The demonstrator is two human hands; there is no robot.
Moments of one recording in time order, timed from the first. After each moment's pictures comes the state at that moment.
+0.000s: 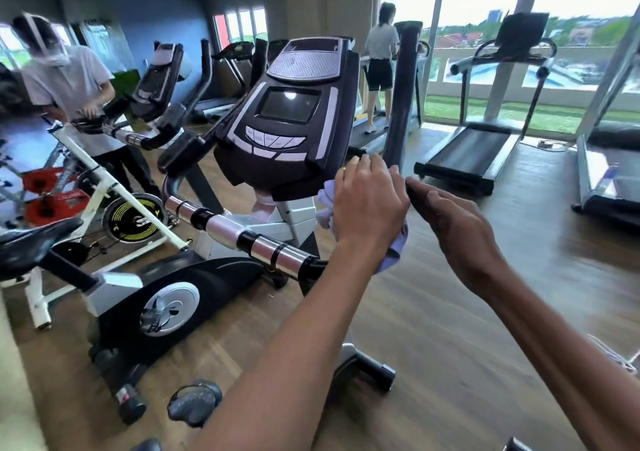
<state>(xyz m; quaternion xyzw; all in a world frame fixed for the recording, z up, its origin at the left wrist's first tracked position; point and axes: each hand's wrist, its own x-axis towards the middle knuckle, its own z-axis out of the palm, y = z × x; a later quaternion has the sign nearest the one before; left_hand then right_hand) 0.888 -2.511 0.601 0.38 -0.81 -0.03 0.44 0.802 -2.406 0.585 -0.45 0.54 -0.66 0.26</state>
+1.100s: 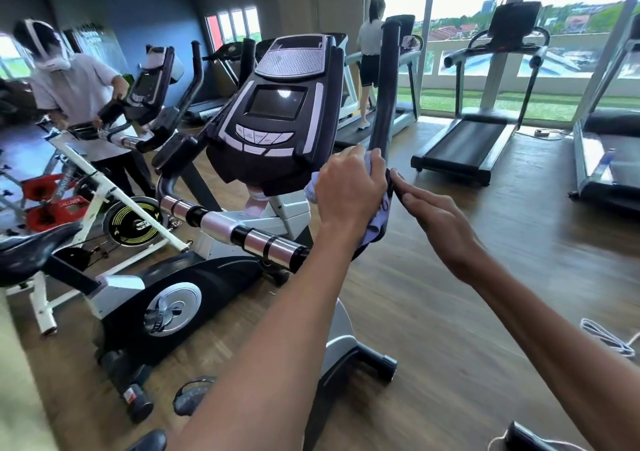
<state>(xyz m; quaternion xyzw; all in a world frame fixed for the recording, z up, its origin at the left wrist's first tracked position) 0.891 -2.519 0.607 0.36 -0.80 -0.08 0.48 0.799 -2.397 0.583 -0.51 0.59 -0.58 0.24</state>
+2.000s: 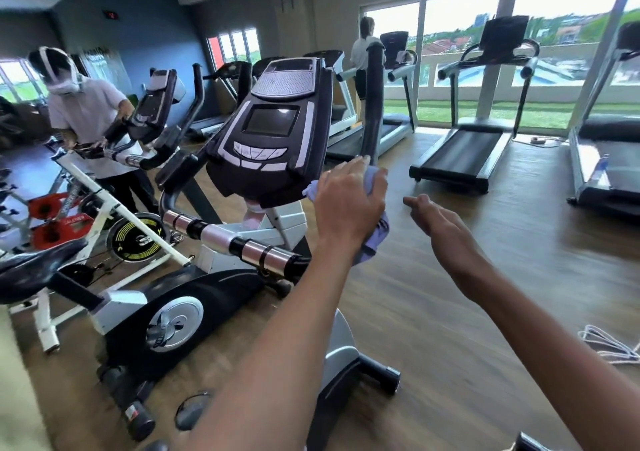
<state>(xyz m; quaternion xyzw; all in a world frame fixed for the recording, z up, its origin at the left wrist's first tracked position) 0.892 -2.494 0.607 0.32 -0.82 -0.08 0.47 0.794 -2.368 0.580 -0.40 0.67 -0.59 0.22</state>
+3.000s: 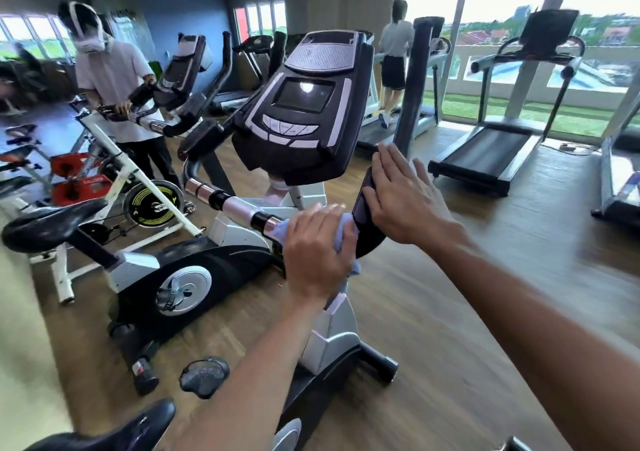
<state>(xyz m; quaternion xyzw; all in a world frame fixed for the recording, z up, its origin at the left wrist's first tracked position) 0.983 -2.509 0.510 0.30 -0.79 0.07 0.53 0.841 -2.446 0.612 -0.62 0.76 -0.14 -0.13</state>
